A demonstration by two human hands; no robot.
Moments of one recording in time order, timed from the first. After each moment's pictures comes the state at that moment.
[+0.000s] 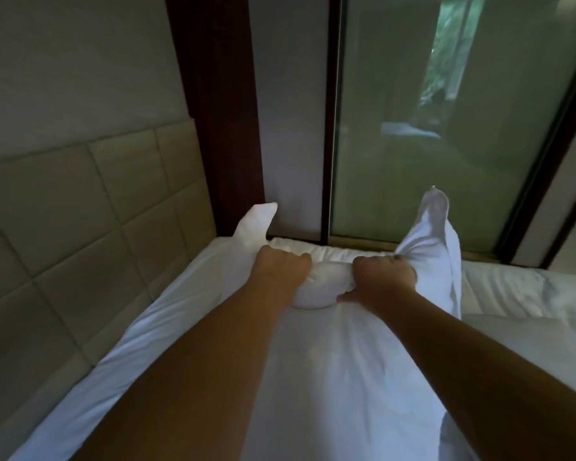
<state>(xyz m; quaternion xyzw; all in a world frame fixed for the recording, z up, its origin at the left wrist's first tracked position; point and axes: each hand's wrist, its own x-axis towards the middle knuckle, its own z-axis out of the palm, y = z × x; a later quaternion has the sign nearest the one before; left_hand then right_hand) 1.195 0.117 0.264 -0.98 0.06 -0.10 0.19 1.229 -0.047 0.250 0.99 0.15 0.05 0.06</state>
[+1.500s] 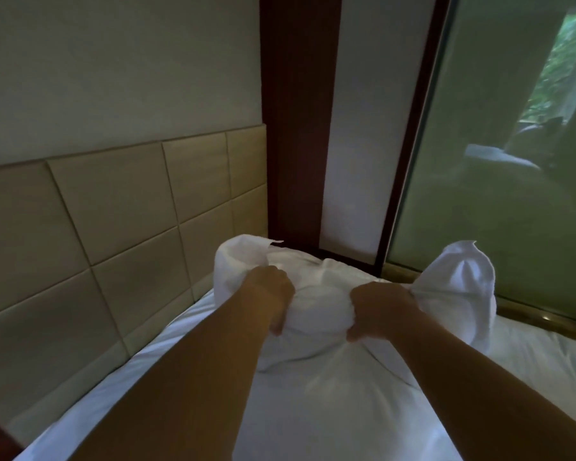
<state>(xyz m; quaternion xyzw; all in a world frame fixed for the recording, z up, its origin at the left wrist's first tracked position) 1.260 0.246 0.263 -0.97 -0.12 0.15 0.13 1.335 0.069 0.256 0.93 0.35 -0.03 0.12</state>
